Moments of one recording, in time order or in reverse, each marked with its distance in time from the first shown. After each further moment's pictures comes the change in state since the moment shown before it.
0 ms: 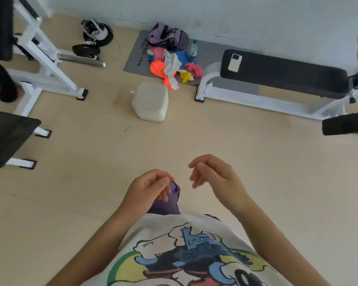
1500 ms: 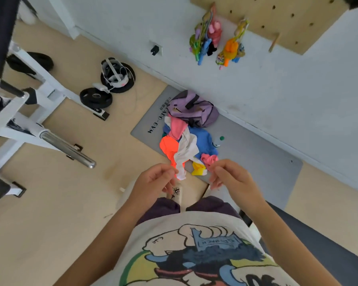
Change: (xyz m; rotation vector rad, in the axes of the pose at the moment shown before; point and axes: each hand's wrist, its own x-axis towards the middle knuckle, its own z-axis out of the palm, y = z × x) left_hand 0.815 0.354 -0.195 -0.256 0.317 -0.047; right_hand 0.903 -0.287 -0.197 -0.197 -0.185 0.076
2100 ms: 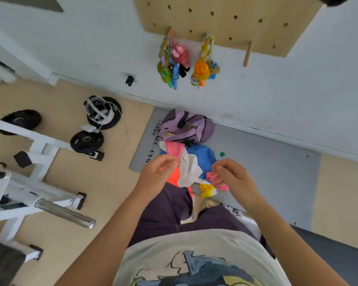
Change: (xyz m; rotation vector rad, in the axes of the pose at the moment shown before) left_hand 0.229 0.092 0.059 0.320 -0.100 0.017; right_hand 0.177 0.012 -0.095 0.188 0.156 0.143
